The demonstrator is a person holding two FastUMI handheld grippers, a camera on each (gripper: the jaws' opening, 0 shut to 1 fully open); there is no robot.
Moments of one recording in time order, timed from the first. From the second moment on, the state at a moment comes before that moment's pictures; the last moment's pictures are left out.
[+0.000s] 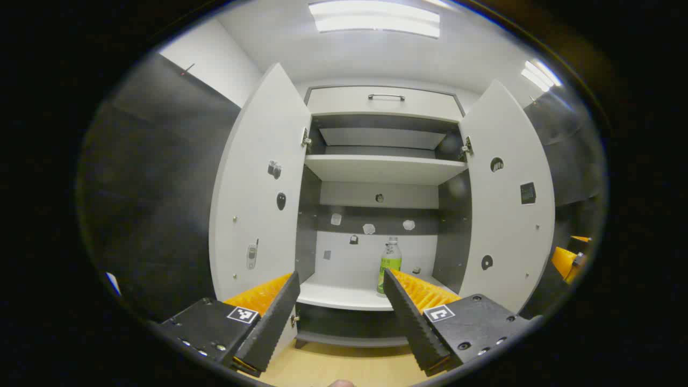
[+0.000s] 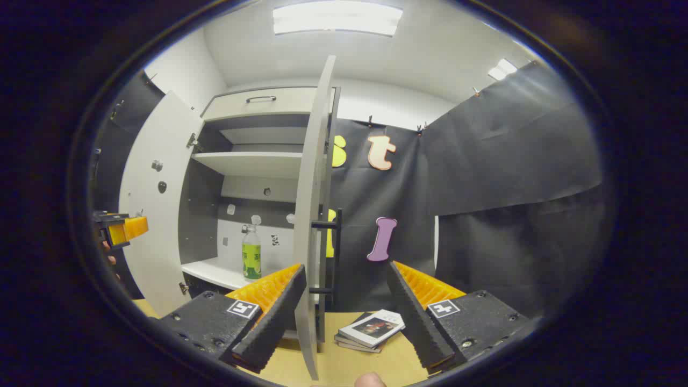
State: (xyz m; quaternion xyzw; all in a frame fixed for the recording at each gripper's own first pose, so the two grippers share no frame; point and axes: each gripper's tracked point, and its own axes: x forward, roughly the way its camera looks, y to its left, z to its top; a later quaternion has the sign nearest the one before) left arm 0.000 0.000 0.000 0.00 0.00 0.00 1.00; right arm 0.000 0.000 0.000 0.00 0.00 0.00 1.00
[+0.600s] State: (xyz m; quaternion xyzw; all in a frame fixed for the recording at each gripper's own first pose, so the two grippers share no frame) left arm 0.023 -0.005 -0.008 0.01 0.02 0.01 1.00; right arm 0.004 -0.010 -0.002 0.01 0.01 0.00 1.00
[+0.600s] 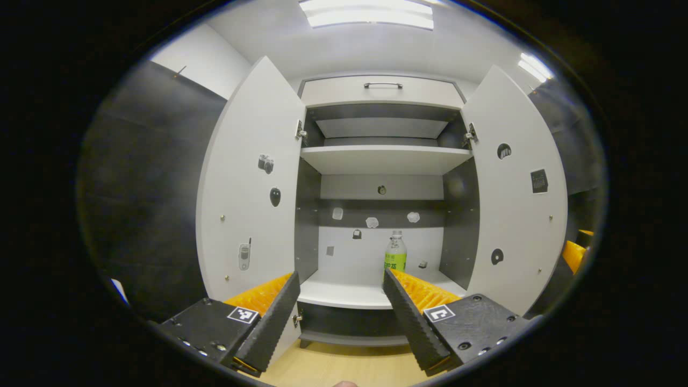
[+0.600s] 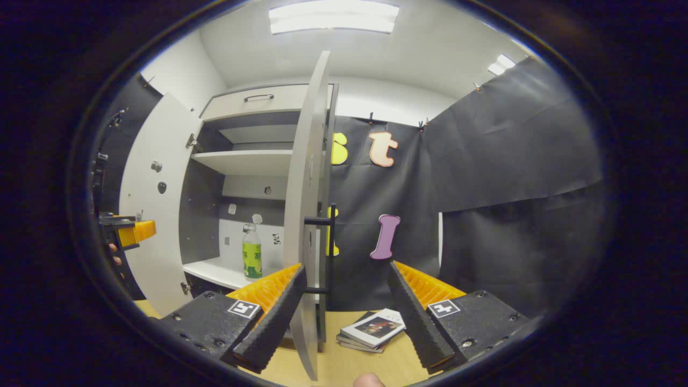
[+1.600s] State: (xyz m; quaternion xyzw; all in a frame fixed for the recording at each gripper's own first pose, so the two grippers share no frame) left arm 0.218 -0.128 -0.080 0.00 0.07 -0.11 0.99; right arm -0.031 -0.088 -0.036 0.00 0.06 -0.13 0.99
